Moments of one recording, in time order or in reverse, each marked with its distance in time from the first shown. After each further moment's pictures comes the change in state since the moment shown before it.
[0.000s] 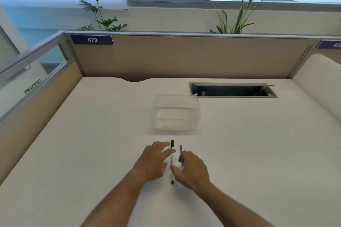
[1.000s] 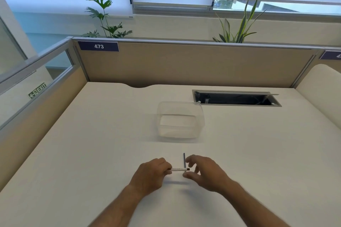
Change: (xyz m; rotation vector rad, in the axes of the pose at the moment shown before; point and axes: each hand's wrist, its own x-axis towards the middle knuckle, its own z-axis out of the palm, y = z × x) left_hand -0.023 0.001 -0.007 -0.093 0.263 0.047; right_hand 0.021 0.028 -0.052 0.011 -0.280 -0.227
